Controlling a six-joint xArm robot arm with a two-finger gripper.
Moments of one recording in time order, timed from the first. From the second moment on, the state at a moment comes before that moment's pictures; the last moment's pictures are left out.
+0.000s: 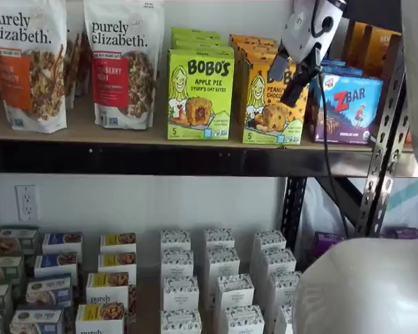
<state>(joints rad) -0.14 -0.62 -1.15 0.36 1.58 -1.63</state>
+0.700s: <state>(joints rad) -0.12 -0.57 -1.25 0.27 1.52 -1.62</state>
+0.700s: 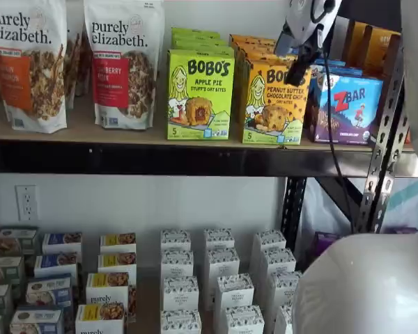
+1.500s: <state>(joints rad) -0.10 -0.30 -1.56 0.27 1.72 -1.59</state>
